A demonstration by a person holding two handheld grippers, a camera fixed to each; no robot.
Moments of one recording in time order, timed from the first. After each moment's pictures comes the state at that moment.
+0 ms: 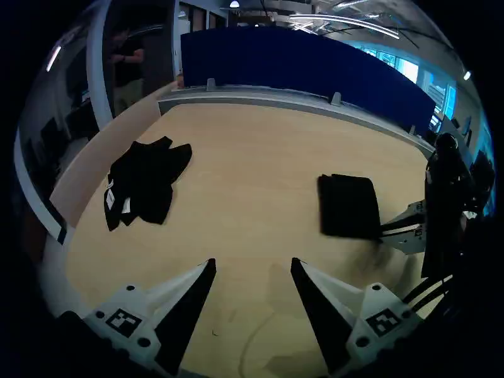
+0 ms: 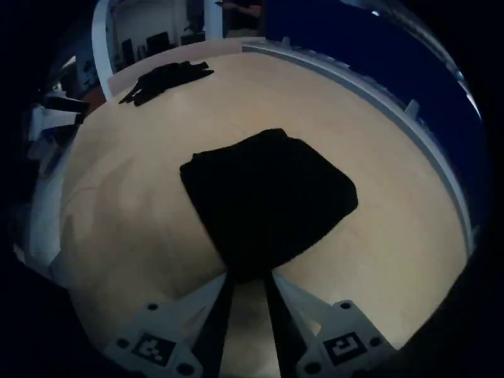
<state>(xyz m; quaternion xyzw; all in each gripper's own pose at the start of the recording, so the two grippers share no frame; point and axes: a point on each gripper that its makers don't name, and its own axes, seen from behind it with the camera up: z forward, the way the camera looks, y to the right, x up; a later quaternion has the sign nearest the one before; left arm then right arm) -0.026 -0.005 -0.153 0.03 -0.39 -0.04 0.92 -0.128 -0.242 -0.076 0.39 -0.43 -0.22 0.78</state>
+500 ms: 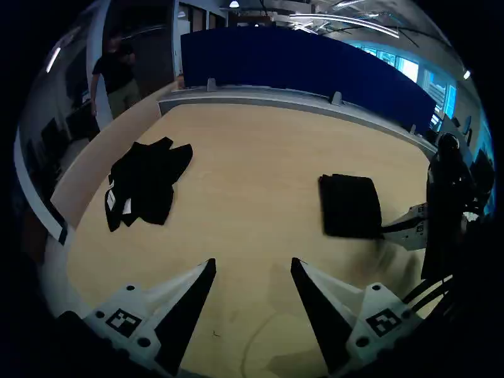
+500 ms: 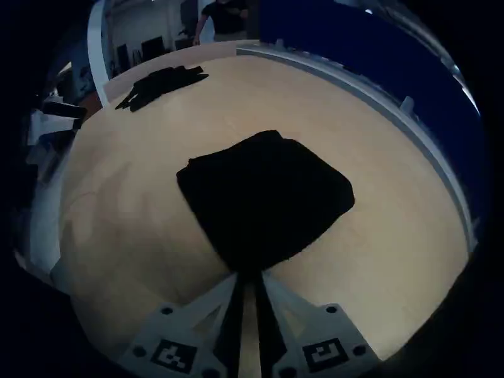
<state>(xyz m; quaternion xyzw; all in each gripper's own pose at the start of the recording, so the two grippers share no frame) -0.025 -0.006 -0.153 0.03 -0.39 -0.03 0.92 -0.128 -0.241 -0.072 0.38 -0.43 -0.21 0.79</state>
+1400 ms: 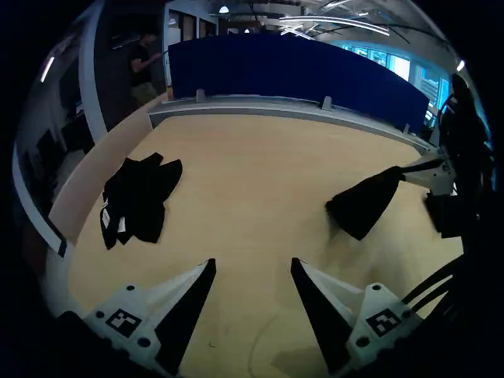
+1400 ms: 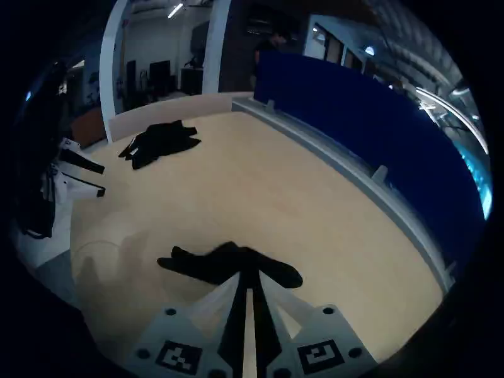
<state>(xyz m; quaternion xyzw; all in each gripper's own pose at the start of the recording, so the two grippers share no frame) -0.003 0.010 -0.132 0.01 -0.38 -0.02 0.92 0.026 -0.249 -0.011 0.39 -0.30 -0.22 0.84</state>
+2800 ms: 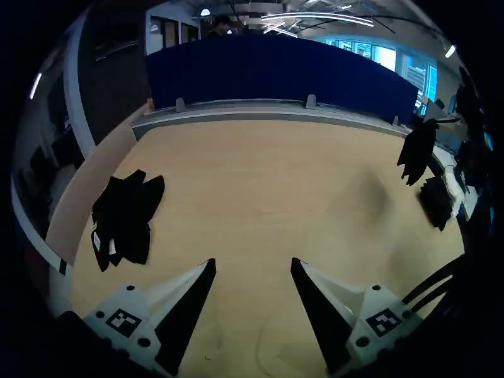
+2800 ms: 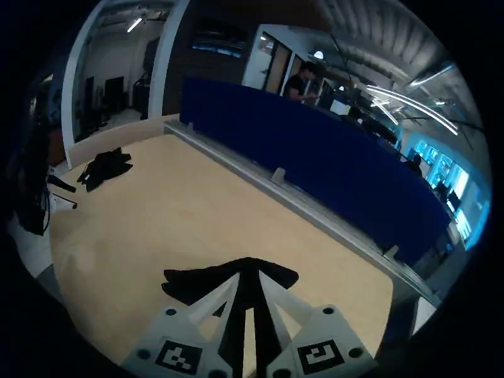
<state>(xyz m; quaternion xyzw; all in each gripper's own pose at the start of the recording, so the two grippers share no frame) 0.009 0.035 -0.101 -0.02 -0.38 0.01 0.92 0.138 -0.034 0.064 0.27 -0.27 -0.20 0.90</state>
